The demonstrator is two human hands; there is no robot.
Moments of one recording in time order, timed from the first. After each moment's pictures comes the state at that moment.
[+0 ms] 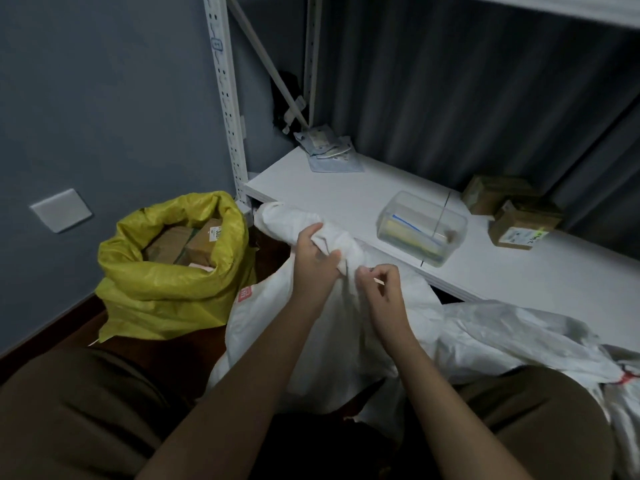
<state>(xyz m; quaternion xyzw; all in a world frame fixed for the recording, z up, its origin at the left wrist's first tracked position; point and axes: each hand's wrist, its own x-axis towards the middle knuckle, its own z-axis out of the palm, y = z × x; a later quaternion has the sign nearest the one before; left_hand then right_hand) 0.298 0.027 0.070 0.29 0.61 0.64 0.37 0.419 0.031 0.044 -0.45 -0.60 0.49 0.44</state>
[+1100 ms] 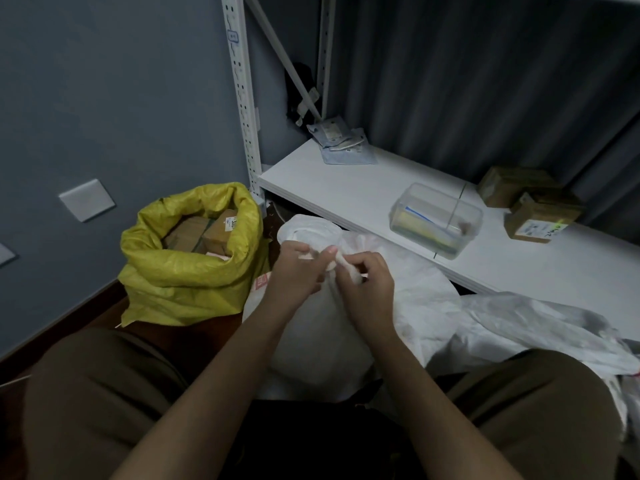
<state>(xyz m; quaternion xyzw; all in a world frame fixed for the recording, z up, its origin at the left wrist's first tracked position) 0.267 -0.032 0.091 0.28 0.68 0.54 0.41 0.378 0.007 0.048 -0.44 -0.70 0.30 0.48</state>
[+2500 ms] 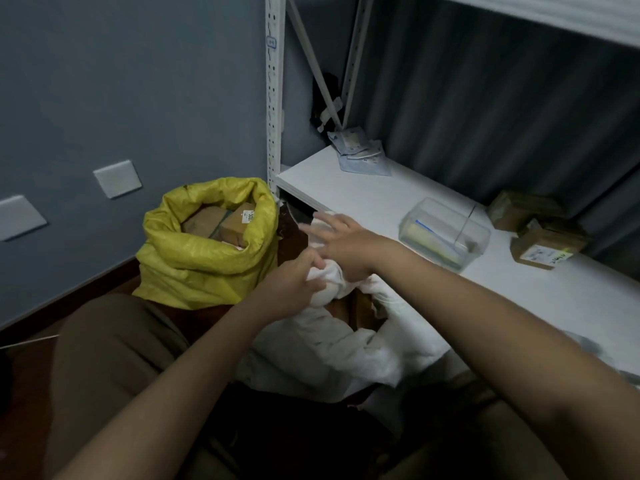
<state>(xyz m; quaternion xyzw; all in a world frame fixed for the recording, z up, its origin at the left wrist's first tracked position) 0.232 -0.073 0.070 0.60 0.68 0.34 0.25 0.330 0.055 0.131 -0.11 -0.96 -0.13 -0.24</state>
